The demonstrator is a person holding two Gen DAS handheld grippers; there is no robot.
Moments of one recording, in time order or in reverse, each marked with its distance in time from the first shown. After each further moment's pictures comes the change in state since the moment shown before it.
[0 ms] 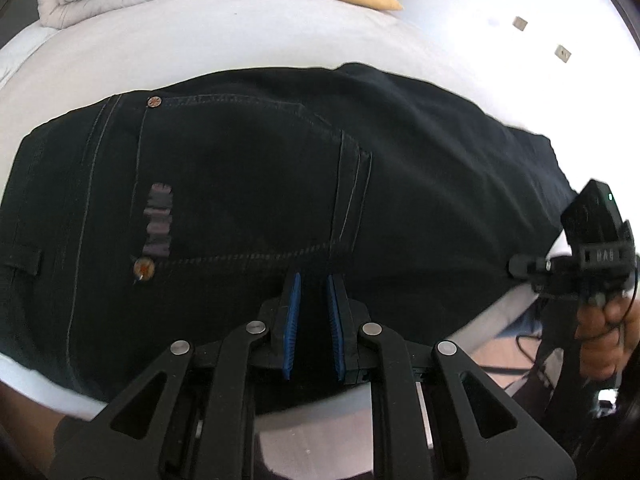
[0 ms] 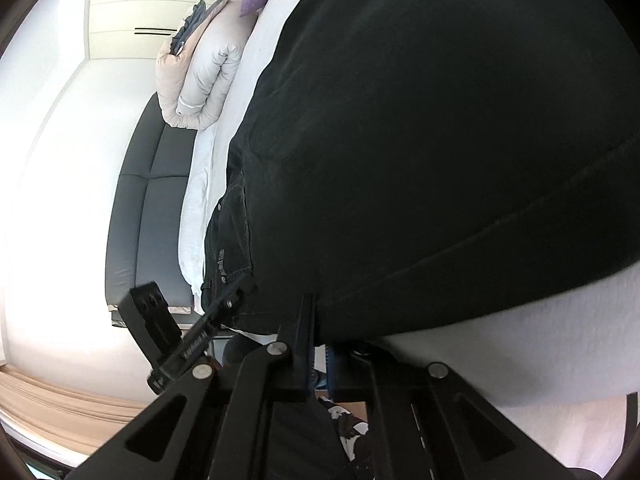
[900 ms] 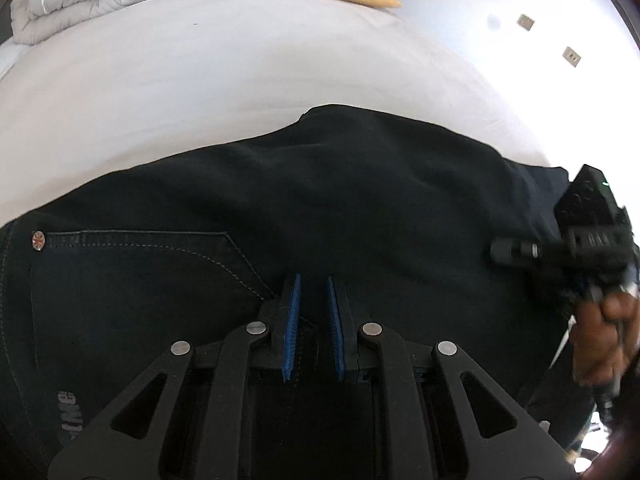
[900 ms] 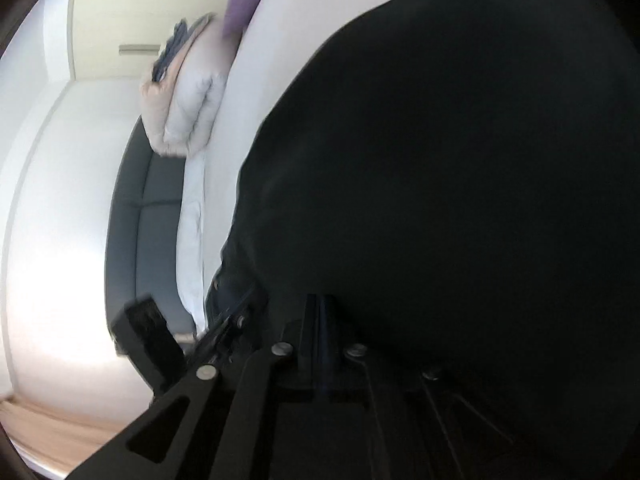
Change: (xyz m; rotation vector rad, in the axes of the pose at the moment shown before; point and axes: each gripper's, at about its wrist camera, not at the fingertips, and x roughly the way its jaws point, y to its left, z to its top) left arm 0.054 -0.021 0.094 0.004 0.015 -0.031; right arm -0.009 0.002 0.126 0.068 -0.084 -0.001
